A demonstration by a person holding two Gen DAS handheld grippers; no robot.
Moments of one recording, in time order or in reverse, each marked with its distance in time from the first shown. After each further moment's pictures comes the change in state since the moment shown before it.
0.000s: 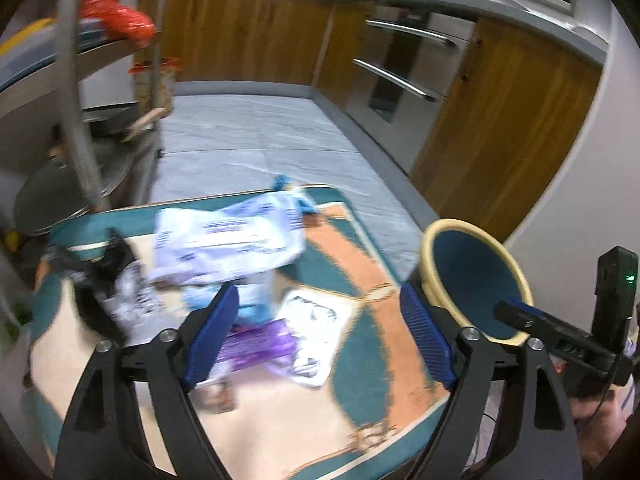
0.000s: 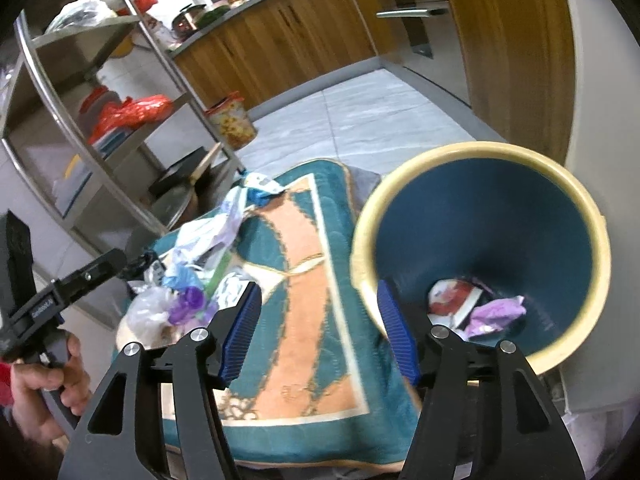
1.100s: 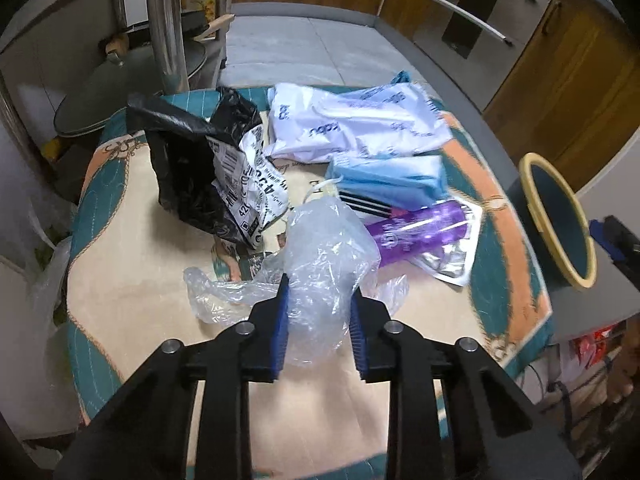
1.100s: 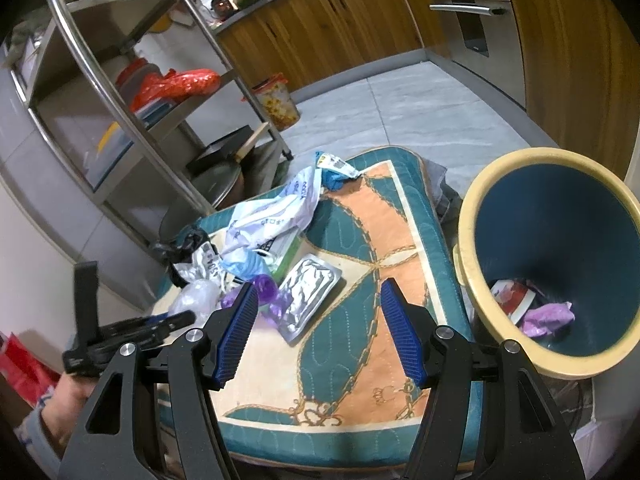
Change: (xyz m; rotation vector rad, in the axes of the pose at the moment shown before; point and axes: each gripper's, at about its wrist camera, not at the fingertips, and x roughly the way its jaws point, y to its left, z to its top) left arm 0.014 0.097 -0.057 -0.087 0.271 0.126; right arm 0.022 0.066 -0.002 -0.074 0.050 0.104
